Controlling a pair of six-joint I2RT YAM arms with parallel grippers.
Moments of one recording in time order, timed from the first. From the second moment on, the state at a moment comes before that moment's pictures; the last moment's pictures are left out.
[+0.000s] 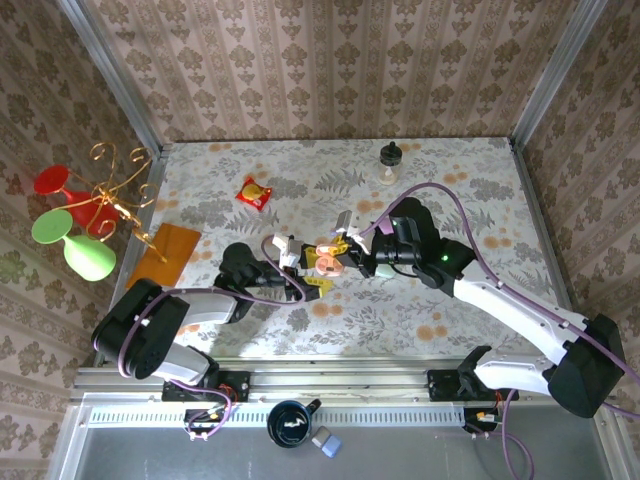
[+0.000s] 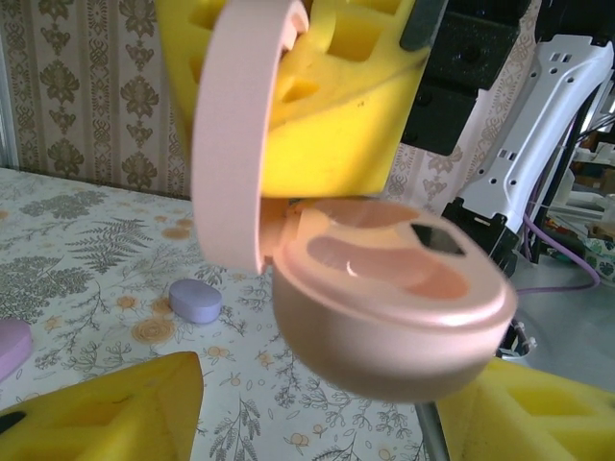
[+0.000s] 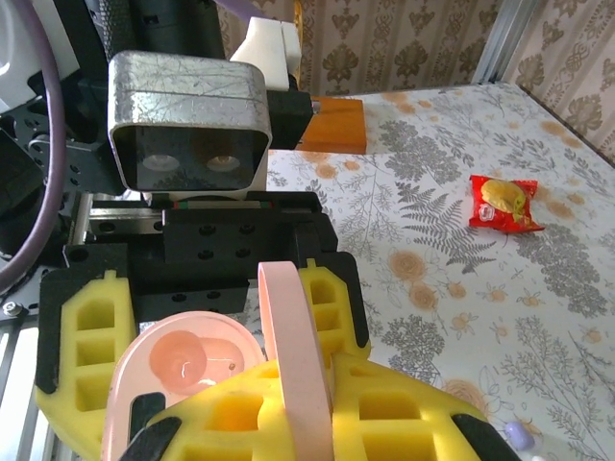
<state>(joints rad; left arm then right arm) -0.62 1.44 0.37 1.19 1.03 -0.26 0.67 1.19 0.94 -0.19 -0.49 -0.34</state>
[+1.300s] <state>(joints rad) -0.65 1.42 0.37 1.18 1.01 -0.21 0.68 1.21 0.93 -0.20 -0.46 -0.37</state>
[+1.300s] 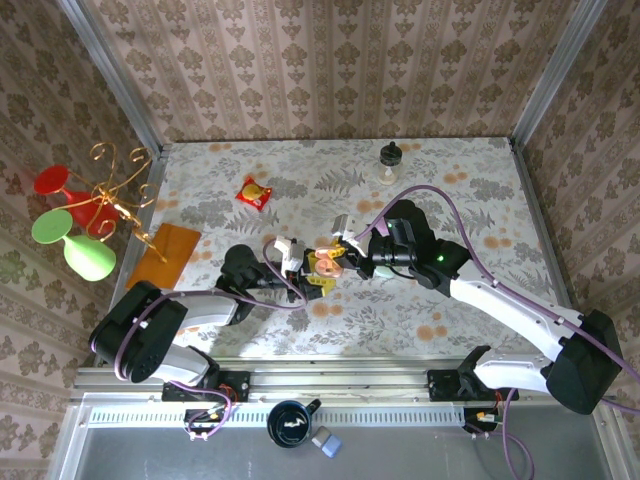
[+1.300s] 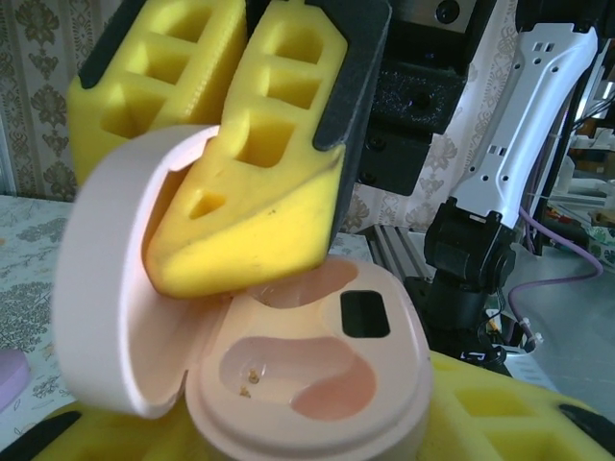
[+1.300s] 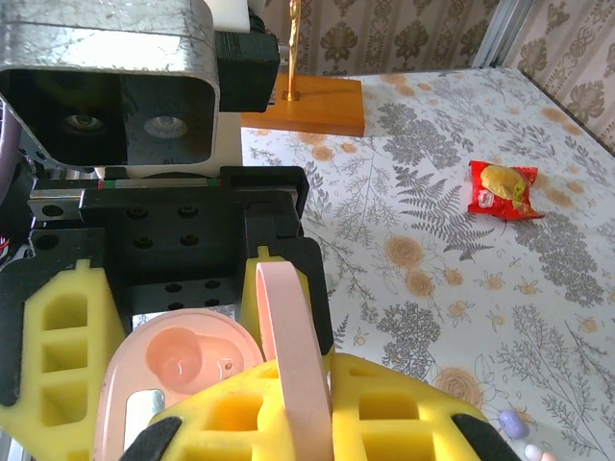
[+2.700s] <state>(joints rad) -0.65 1.44 0.37 1.18 0.99 -0.22 0.69 1.19 0.85 -0.09 -0.41 -0.34</state>
